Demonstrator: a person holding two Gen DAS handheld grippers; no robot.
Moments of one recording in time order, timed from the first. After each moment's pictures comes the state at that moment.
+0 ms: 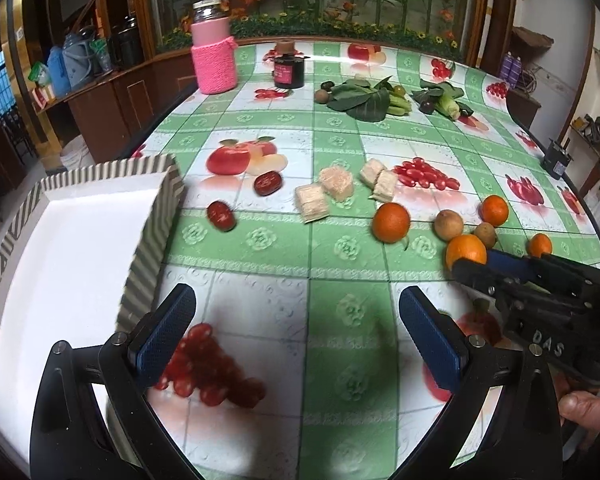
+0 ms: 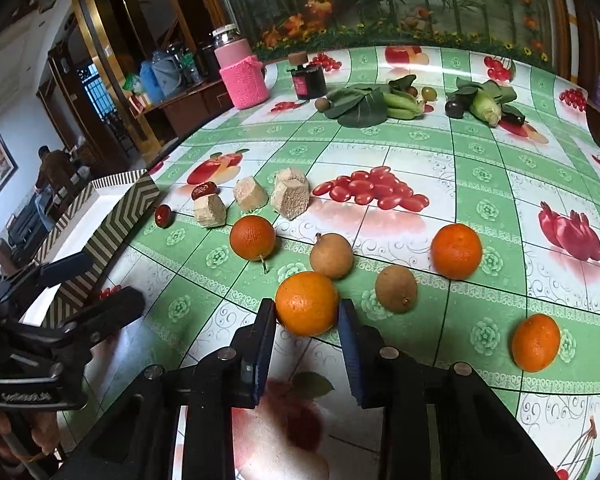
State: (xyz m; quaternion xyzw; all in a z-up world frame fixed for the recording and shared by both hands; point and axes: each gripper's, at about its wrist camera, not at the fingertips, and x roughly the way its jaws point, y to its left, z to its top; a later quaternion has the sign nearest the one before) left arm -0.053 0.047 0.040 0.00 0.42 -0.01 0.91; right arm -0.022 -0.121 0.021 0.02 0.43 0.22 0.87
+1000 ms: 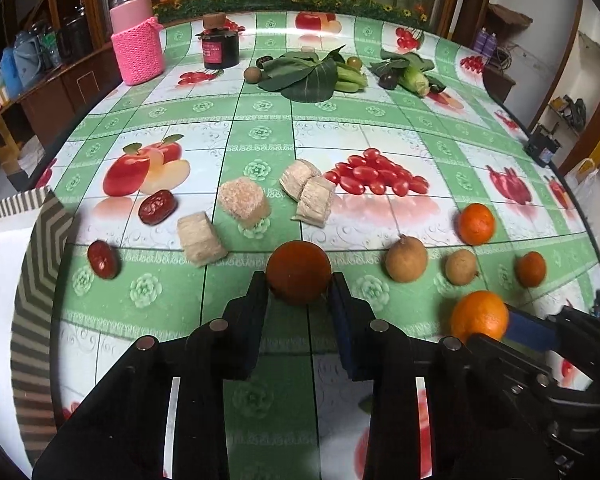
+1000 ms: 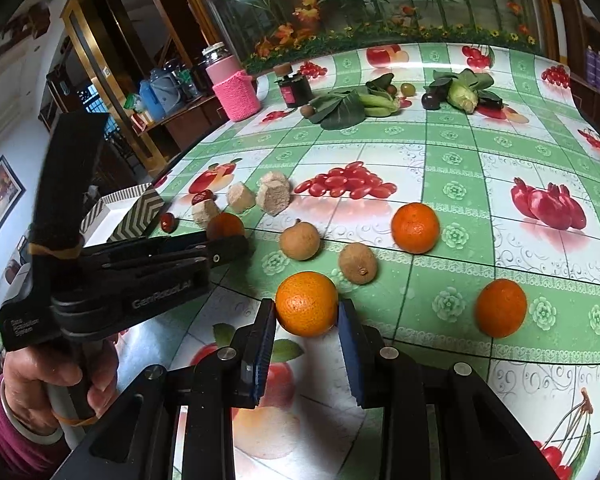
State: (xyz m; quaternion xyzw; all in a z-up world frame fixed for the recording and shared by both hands) left arm 0.006 0.002 0.020 0.00 0.46 -0.08 0.89; right arm -0.036 -0.153 0.026 0.06 0.43 0.23 0.87
